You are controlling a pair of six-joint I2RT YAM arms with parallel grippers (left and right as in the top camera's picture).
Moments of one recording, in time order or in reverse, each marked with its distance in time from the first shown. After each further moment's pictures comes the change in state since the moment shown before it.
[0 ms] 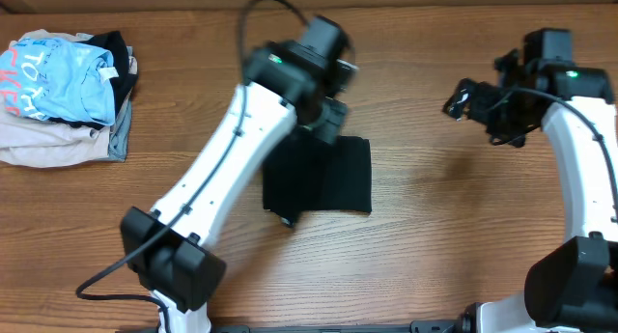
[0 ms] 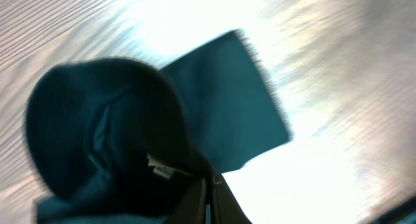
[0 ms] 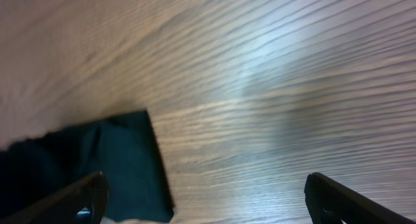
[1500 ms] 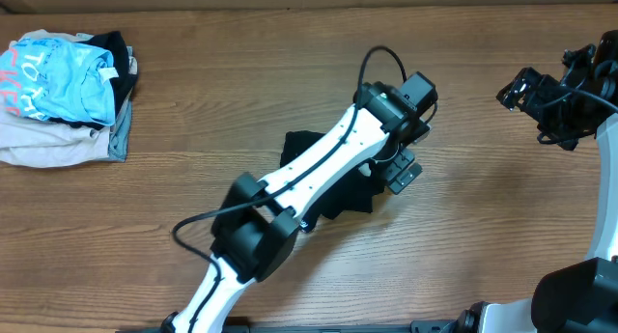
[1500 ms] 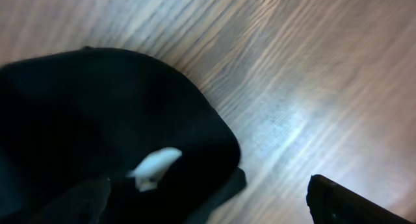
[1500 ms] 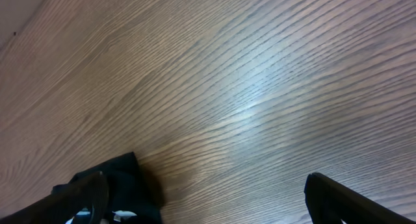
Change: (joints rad) left arm -0.237 0.355 0.113 0.069 0.003 0.084; right arm -0.199 -0.063 0.054 -0.015 0.000 0.003
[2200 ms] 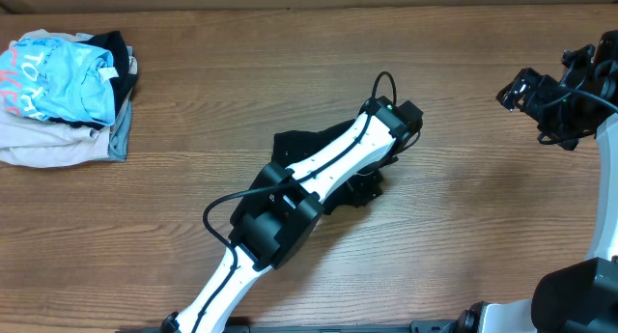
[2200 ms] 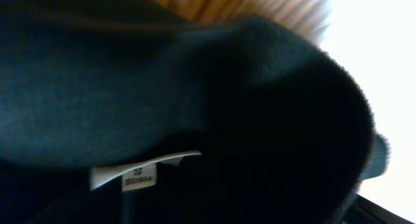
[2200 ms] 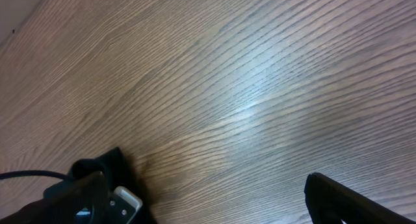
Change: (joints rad) left arm 0.006 0.134 -0.035 -0.161 -0.303 0.167; right arm 0.000 0.000 0.000 -0.002 0.000 -0.009
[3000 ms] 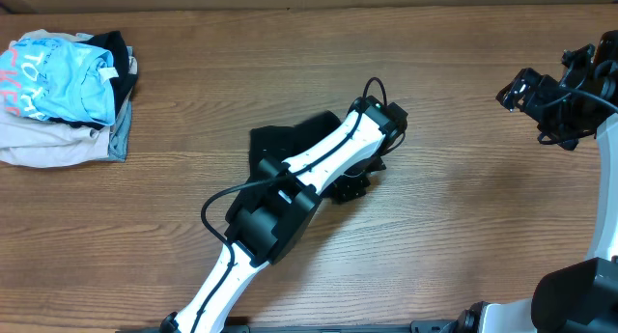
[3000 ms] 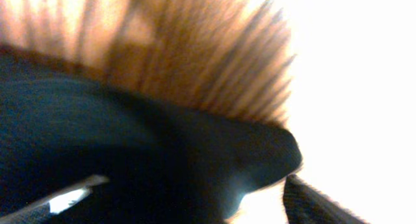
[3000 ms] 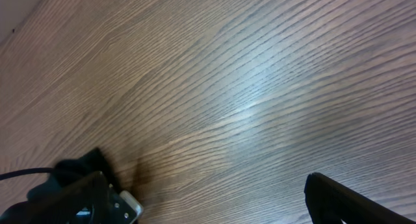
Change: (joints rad) left arm 0.034 0.000 -0.061 -0.015 0.050 0.124; right arm 0.000 0.000 0.000 0.001 0.000 -0.003
